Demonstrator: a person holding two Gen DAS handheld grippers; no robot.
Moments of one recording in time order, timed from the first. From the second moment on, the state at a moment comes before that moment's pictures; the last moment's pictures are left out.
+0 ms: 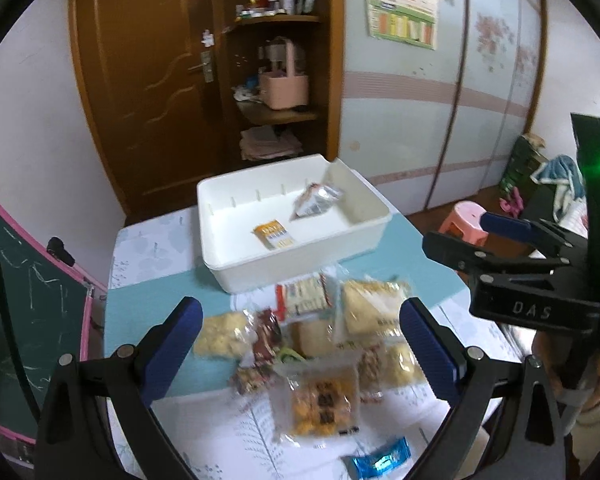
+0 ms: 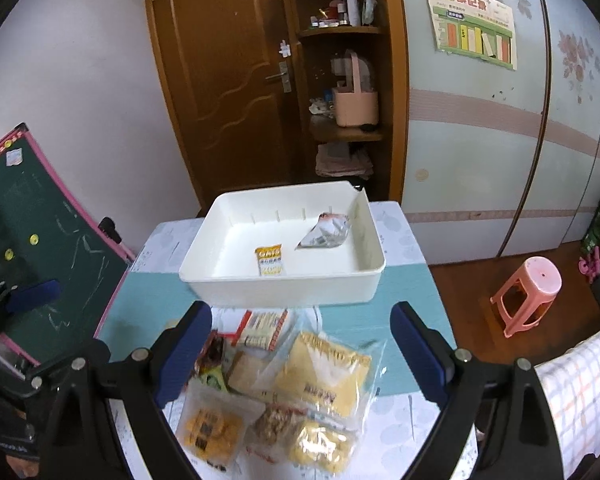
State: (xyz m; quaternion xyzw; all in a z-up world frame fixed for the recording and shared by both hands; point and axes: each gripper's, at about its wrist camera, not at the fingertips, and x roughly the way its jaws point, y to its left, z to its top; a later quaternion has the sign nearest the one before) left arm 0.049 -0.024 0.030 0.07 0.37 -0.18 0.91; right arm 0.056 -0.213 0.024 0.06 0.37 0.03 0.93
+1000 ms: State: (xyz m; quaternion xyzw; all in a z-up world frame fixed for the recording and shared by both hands) left arm -0.007 0.027 -0.106 0.10 0.48 -0.20 0.85; right arm -0.047 -0.130 -0.135 -0.12 0.49 0.28 0.82
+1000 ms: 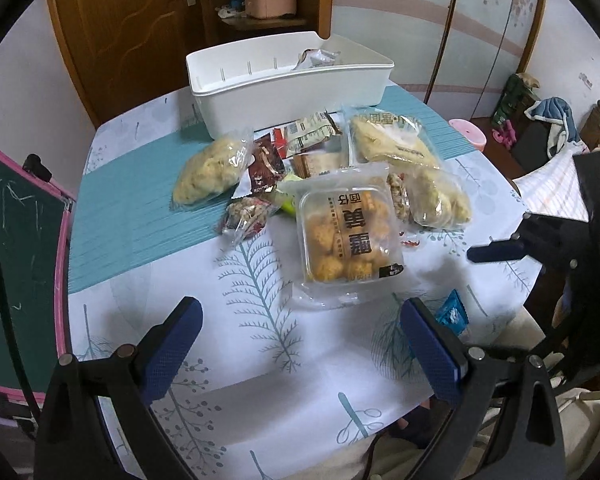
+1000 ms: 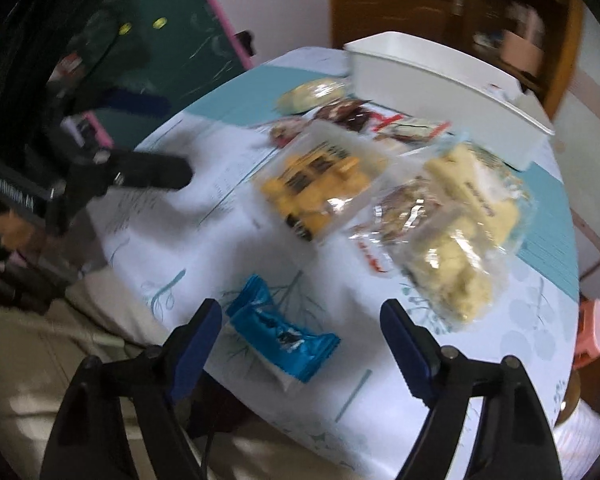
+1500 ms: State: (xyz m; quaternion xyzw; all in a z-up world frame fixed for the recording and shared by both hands) left arm 0.030 -0.006 -0.134 0.07 0.51 -0.21 0.83; right arm -0.049 -0.123 -0.169 -0.17 0.51 0.28 0.79
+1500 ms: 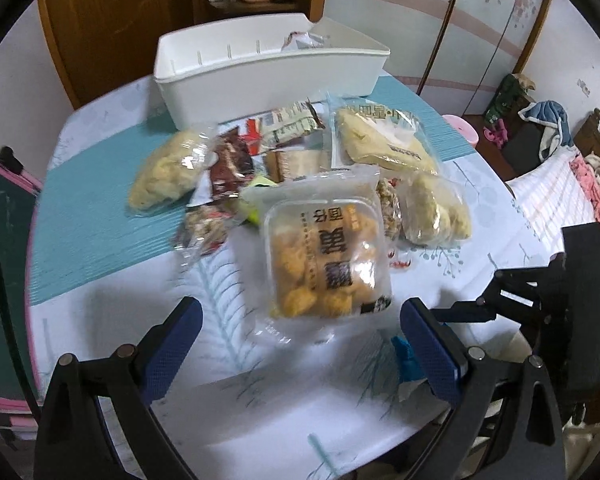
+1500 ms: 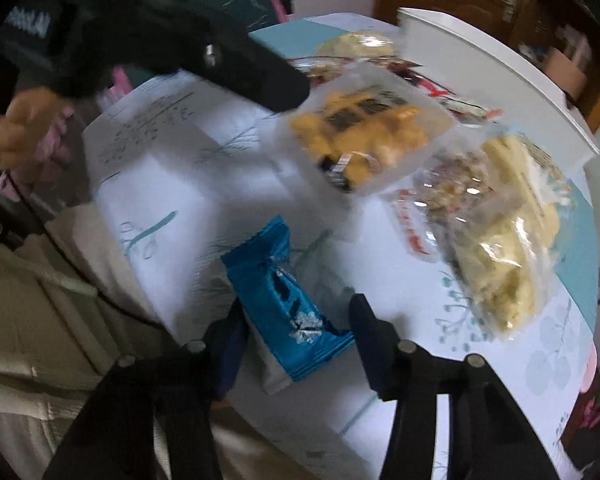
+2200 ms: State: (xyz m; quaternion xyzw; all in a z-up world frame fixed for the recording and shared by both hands) left arm 0.083 -0.048 -0.198 0.00 0.59 -0.15 0.79; right arm -0.026 -0.195 -0.159 0.01 0.53 0.17 0.83
